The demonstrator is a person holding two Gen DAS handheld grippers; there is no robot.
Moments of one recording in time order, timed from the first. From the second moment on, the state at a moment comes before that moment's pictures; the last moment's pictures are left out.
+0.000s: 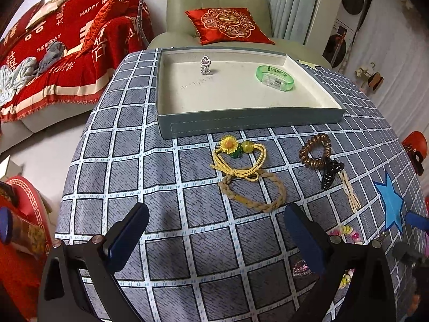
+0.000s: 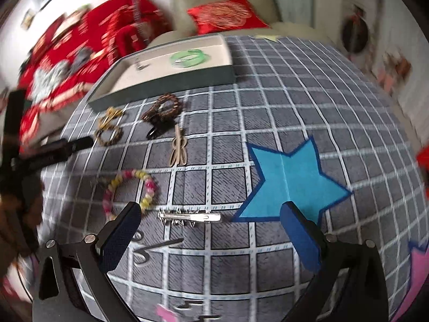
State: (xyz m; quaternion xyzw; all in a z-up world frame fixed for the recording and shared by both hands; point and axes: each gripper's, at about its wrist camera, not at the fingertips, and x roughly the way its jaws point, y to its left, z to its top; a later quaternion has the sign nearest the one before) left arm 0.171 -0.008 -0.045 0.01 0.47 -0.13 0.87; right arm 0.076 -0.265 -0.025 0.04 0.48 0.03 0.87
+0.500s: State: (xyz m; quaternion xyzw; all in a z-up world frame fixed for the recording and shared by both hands) left arm 0.181 -0.025 -0.054 0.01 0.48 -0.13 0.87; right arm 0.085 -0.236 -0.049 -0.09 0.51 0.16 0.84
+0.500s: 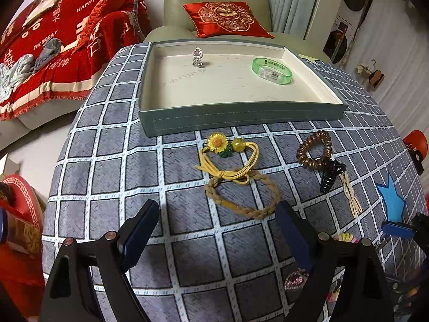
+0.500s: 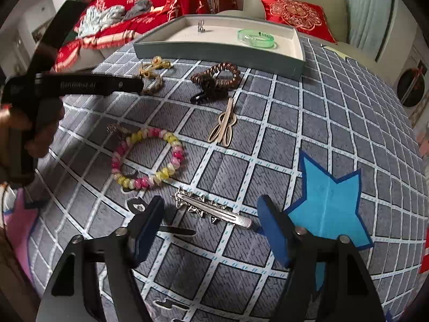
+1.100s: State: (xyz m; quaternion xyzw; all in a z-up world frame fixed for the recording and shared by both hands) left arm 0.175 -0.042 -0.050 0.02 0.46 -0.18 0.87; right arm 0.069 -0.224 -0.043 -0.07 0.52 0.12 0.84
